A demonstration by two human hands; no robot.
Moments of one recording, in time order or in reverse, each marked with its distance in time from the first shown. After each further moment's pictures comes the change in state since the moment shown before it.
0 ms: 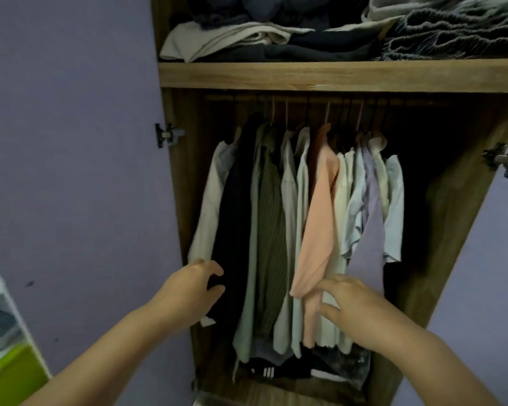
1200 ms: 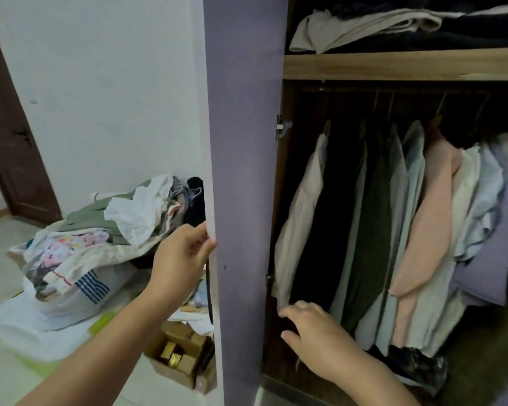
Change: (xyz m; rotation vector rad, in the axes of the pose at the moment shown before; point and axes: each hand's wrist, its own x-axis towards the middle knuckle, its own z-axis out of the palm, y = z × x) left_hand -0.066 -0.210 -0.107 -0.236 0.507 -0.017; right_hand 0.050 -0.251 0.121 0.136 -0.058 -0.132
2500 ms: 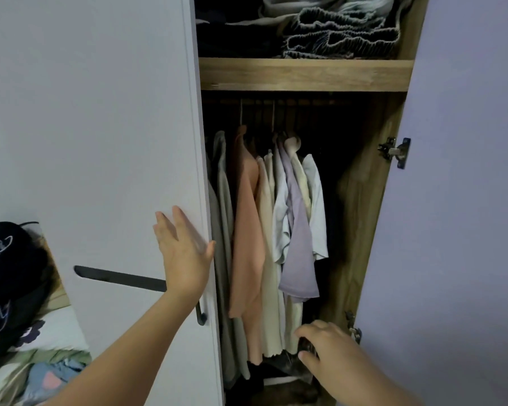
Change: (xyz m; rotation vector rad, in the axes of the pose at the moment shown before) left_hand 0.081 0.241 0.337 -0.212 -0.001 0.030; right_hand -0.106 0.316 -0.113 -0.002 0.173 0.370
